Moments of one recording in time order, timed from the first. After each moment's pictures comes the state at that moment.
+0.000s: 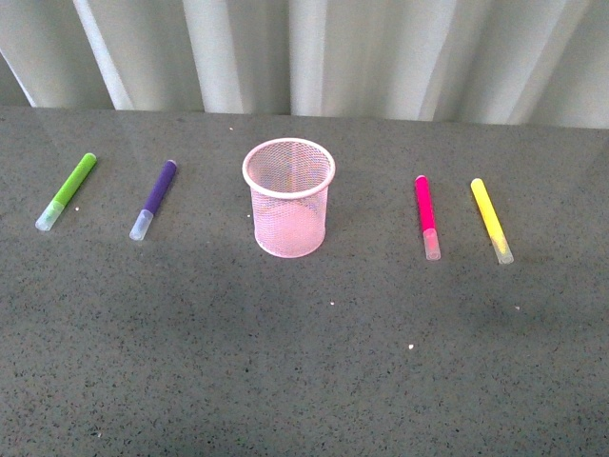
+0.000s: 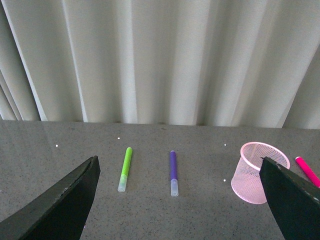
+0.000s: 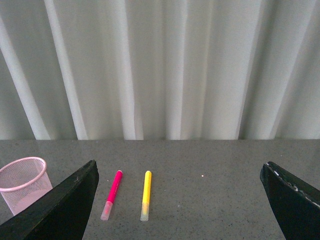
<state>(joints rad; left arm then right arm) 0.00 0.00 0.01 0.00 0.00 0.00 0.00 0.00 0.02 0.00 0.00 0.00</state>
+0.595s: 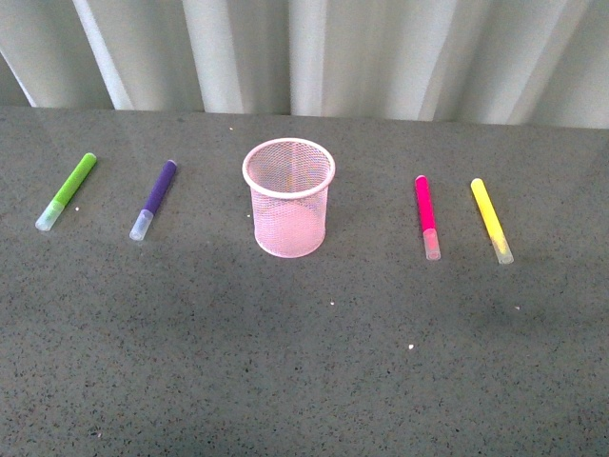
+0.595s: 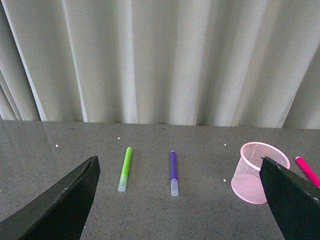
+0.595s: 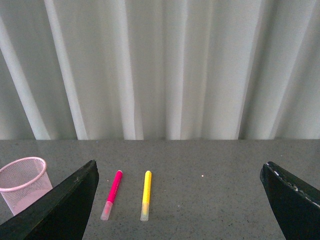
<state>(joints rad) 0.00 0.00 0.01 0.00 0.00 0.00 0.00 0.00 0.02 0.00 0.00 0.00</state>
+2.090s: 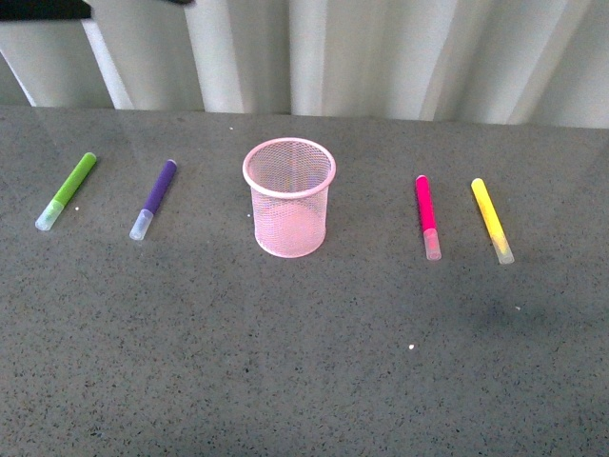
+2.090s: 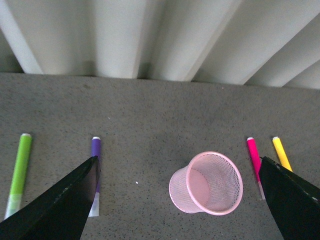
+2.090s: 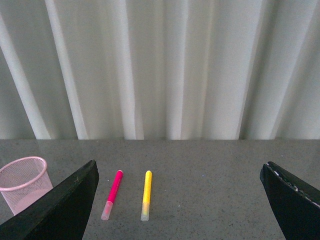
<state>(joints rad) -0.20 1.70 1.08 0.00 0.08 -0.14 0.00 0.00 0.02 0.00 0.00 0.00</state>
